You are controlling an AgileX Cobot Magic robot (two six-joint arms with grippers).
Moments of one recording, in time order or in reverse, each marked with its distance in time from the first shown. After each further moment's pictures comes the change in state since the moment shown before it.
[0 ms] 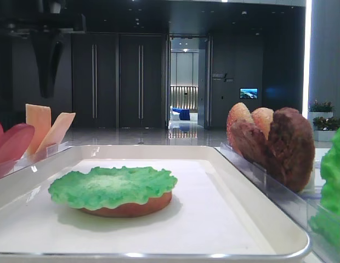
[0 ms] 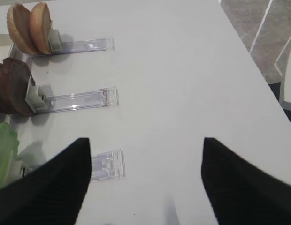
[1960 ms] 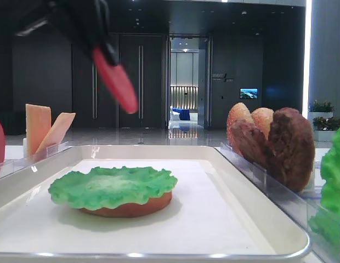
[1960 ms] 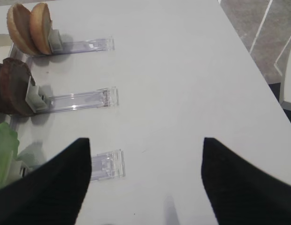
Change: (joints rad) left arm -0.039 -0.028 -0.001 -0.448 -0.116 0.341; right arm 0.000 0.000 0.000 0.000 0.000 0.000
